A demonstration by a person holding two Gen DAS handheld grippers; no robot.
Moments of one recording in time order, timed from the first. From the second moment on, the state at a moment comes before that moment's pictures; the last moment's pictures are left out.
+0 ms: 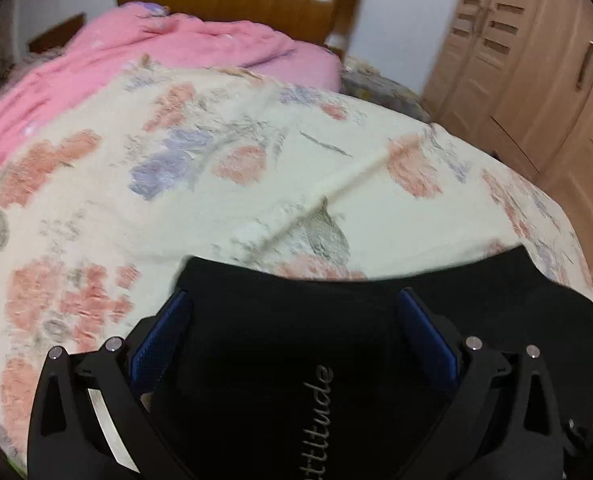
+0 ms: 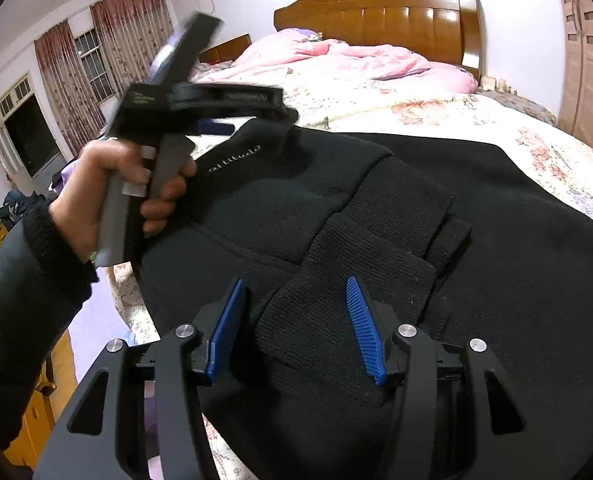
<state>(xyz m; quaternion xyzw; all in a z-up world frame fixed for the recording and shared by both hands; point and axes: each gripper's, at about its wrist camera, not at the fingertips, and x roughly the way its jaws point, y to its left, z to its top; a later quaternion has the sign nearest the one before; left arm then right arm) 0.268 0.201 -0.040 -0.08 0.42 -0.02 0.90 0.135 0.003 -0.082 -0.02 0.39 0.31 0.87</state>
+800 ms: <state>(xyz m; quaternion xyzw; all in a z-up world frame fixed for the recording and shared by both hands) 0.131 0.104 -0.073 0.00 0.34 -0.04 0.94 0.101 -0.095 -0.095 -0.05 0.41 0.17 0.89</state>
